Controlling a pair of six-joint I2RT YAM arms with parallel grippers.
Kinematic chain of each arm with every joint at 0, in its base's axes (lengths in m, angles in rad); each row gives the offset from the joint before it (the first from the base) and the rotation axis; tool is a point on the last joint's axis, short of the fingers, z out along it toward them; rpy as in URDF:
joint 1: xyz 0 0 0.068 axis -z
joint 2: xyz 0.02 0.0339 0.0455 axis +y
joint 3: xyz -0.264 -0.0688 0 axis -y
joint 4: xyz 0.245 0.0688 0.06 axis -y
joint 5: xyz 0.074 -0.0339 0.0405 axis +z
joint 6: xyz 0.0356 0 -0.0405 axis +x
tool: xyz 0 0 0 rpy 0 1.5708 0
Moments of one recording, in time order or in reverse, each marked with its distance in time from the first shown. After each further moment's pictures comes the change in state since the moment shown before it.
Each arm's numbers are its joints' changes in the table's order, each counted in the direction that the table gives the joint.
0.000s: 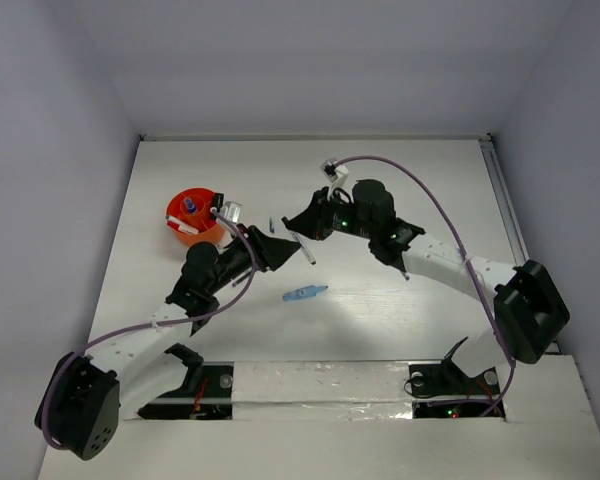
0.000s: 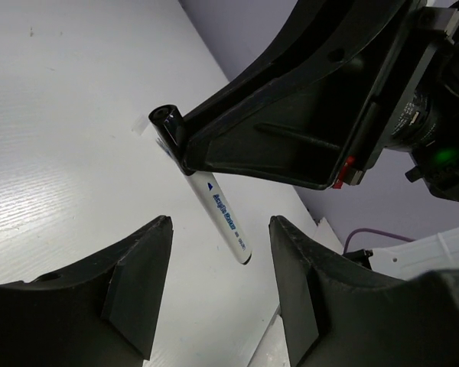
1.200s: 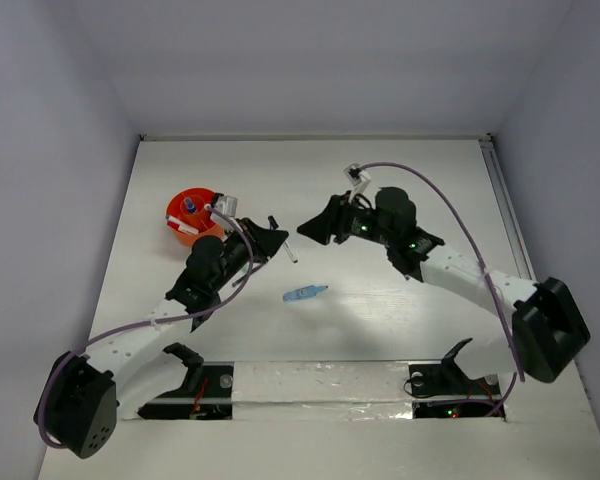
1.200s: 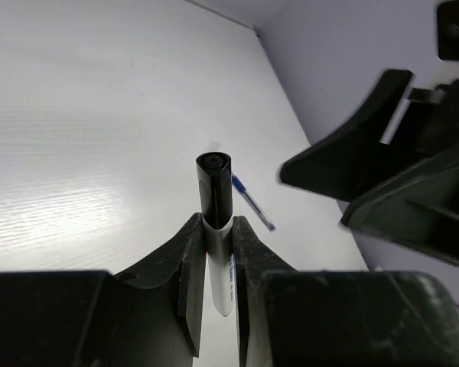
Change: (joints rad) left arm 0.019 0.012 0.058 -0.131 0.213 0.060; right arm 0.054 -0.108 -0.129 0.057 0.015 0.129
